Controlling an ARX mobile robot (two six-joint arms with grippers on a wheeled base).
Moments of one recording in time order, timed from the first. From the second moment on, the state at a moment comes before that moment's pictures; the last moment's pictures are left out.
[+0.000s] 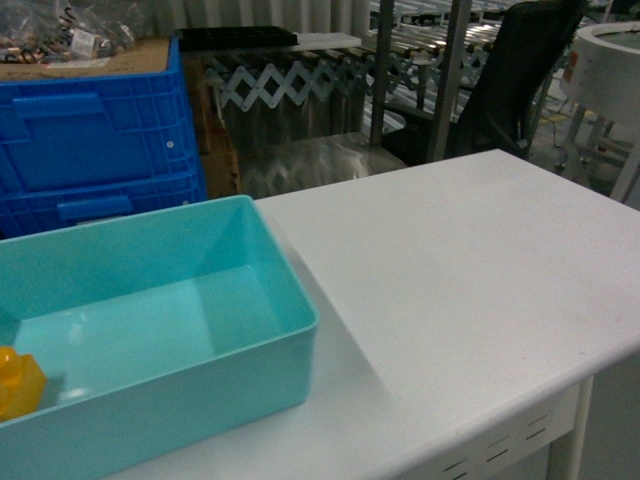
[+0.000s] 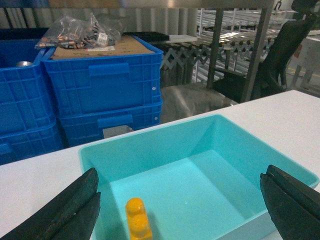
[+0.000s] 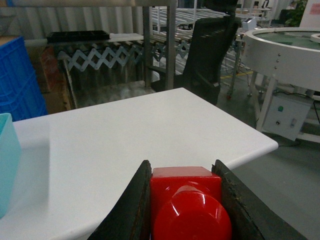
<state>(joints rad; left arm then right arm) 0.00 0.01 0.02 0.00 0.00 0.00 0.00 0.00 0.01 0.00 0.00 0.01</state>
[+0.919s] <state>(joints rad) 0.00 0.01 0.02 0.00 0.00 0.00 0.00 0.00 0.01 0.00 0.00 0.01</state>
